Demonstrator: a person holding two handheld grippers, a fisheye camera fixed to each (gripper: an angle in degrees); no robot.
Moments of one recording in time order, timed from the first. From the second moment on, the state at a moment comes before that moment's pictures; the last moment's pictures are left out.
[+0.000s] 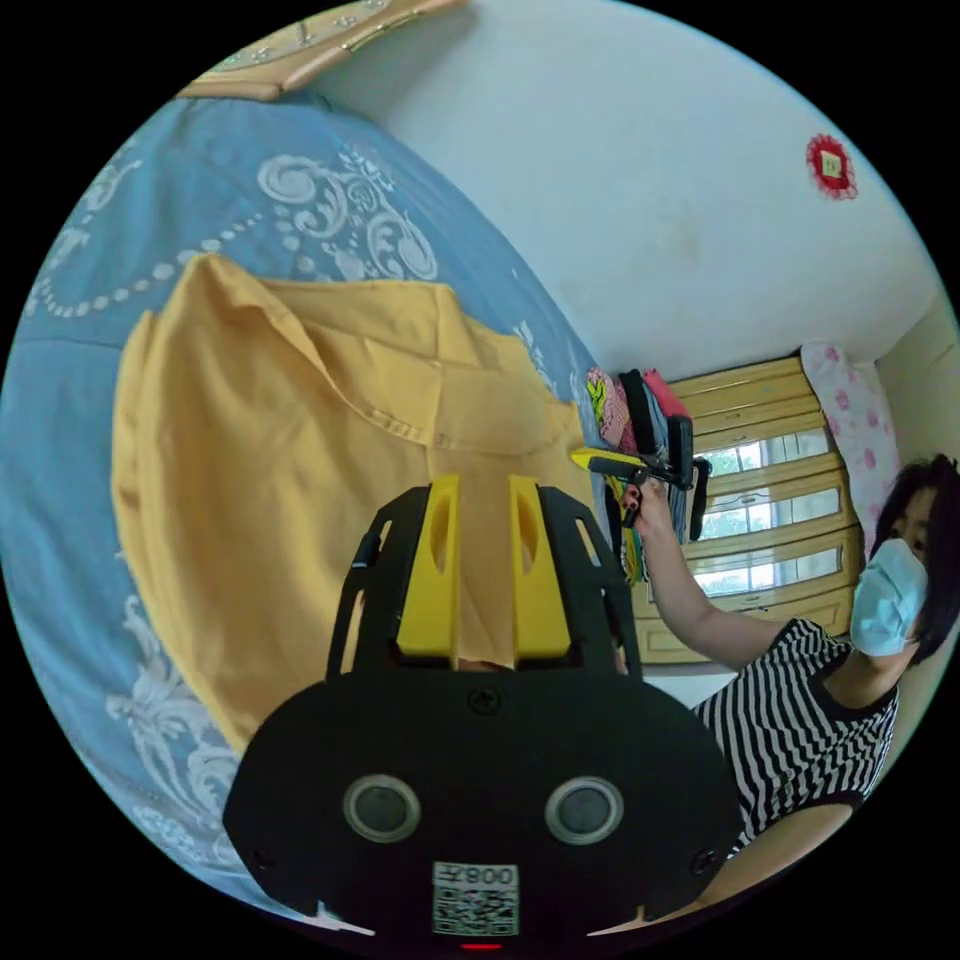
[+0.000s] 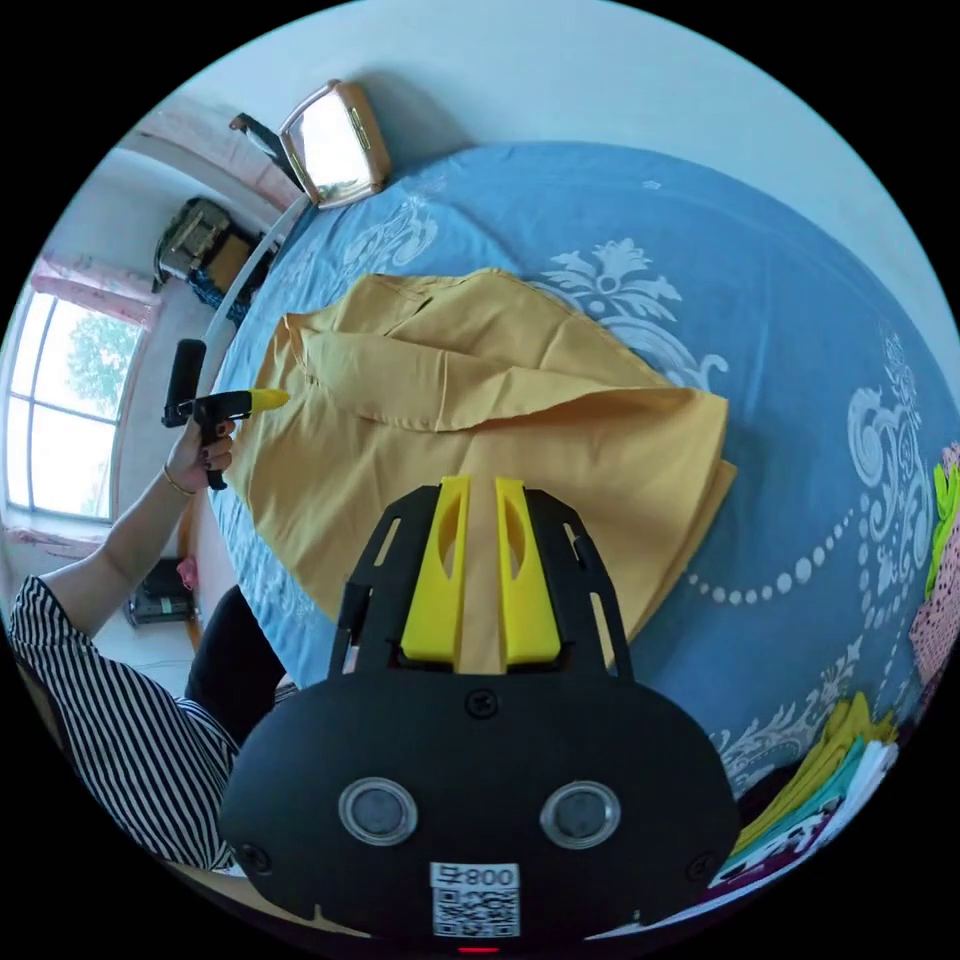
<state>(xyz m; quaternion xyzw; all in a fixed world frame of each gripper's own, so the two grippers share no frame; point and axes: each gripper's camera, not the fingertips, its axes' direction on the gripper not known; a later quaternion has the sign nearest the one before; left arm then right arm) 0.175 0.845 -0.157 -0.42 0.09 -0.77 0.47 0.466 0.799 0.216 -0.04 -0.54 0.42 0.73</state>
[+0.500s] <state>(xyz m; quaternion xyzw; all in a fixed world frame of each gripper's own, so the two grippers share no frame) 0.151 0.906 -0.088 -0.38 0.08 -0.82 0.42 0.528 0.759 0.269 0.03 -0.61 0.48 0.63</state>
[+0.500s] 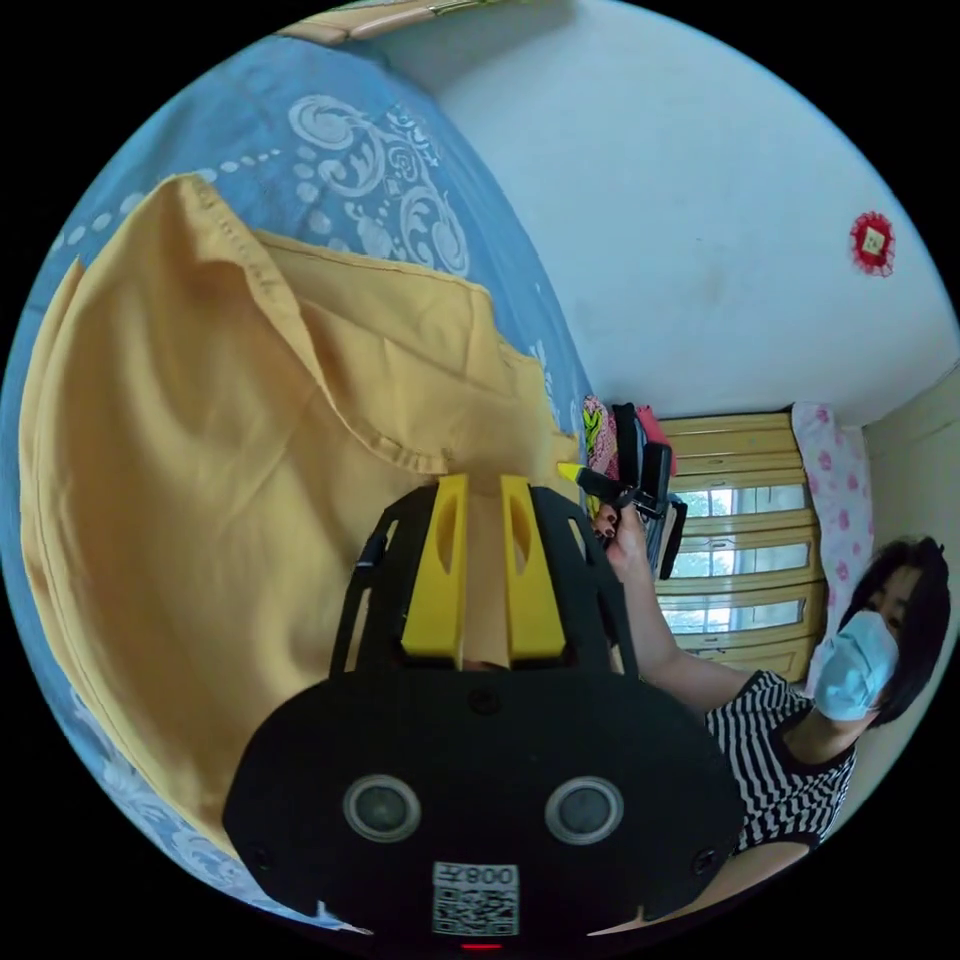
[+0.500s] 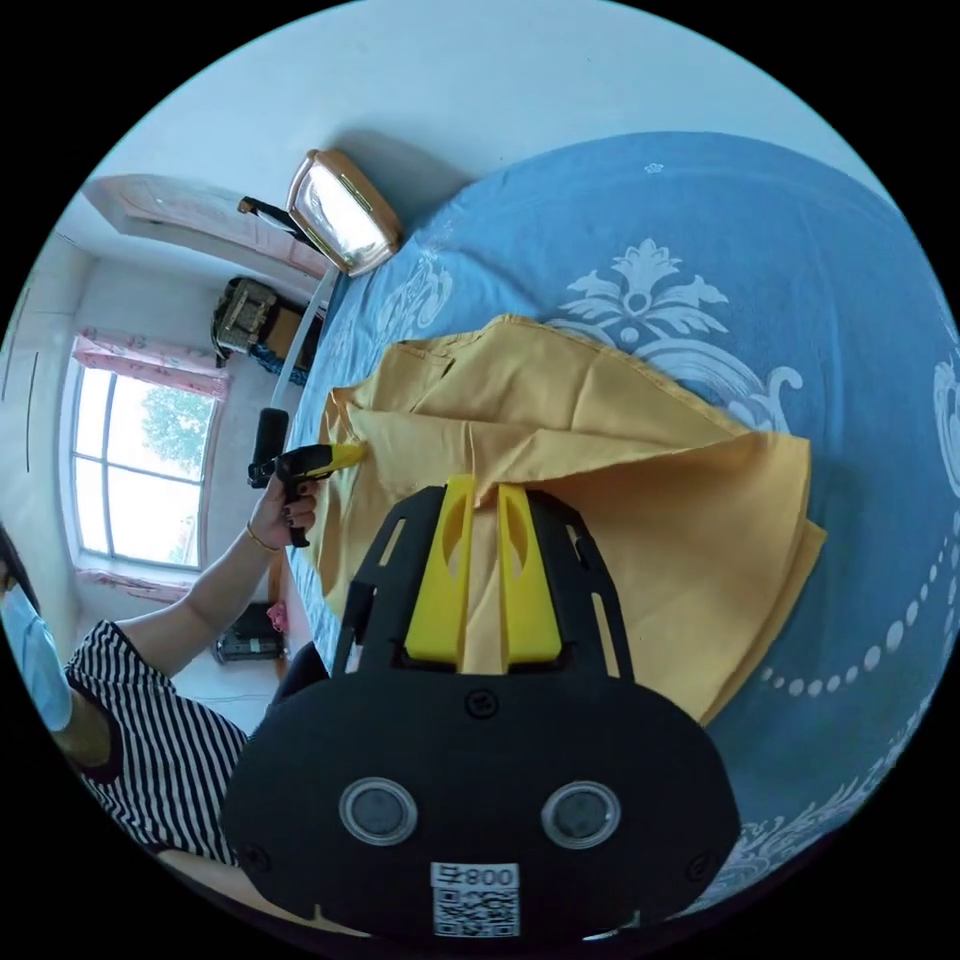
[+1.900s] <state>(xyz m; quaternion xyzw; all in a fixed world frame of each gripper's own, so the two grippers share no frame) 0.190 0.853 0.067 -0.62 0.14 -0.52 0.57 0.609 0.726 0.330 0.09 -0.62 0.55 0.55</state>
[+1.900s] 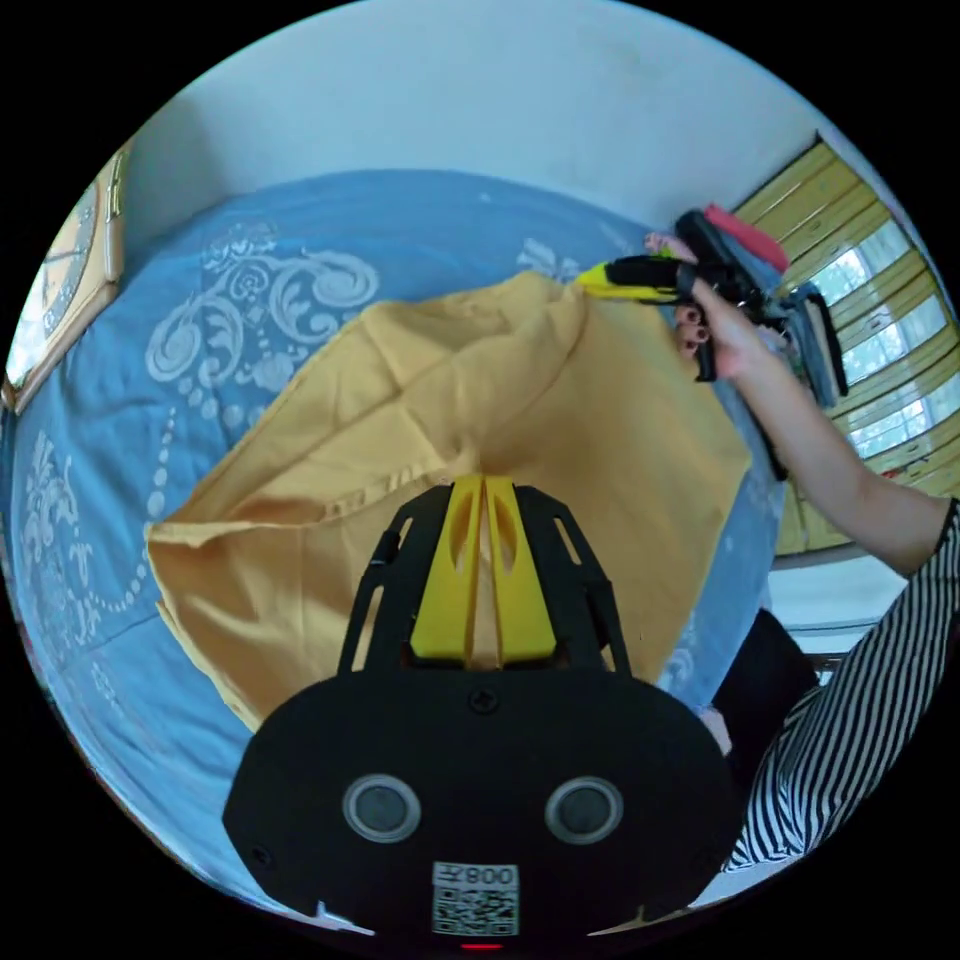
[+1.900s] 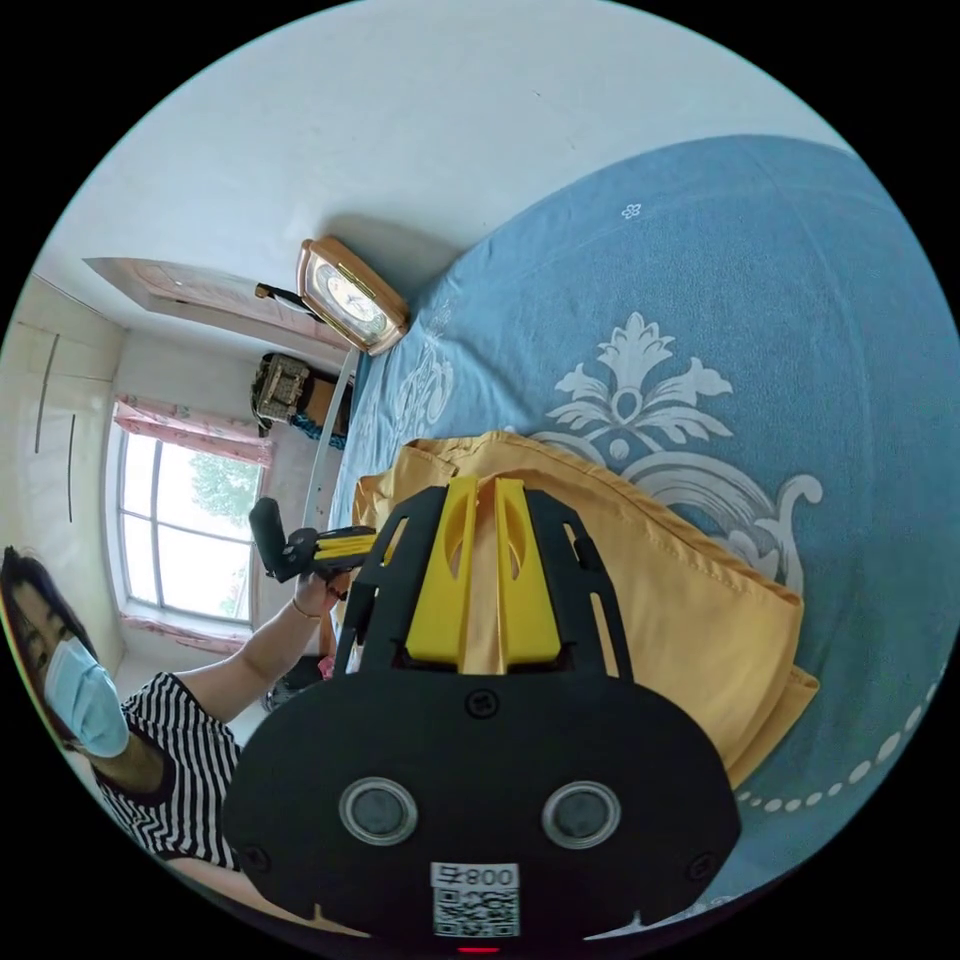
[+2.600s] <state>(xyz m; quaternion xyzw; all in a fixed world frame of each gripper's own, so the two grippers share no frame) 0.189 0.840 0.037 -0.59 -0.03 -0.48 0.64 0.593 0.732 0.282 0.08 -0.55 0.53 0.64</state>
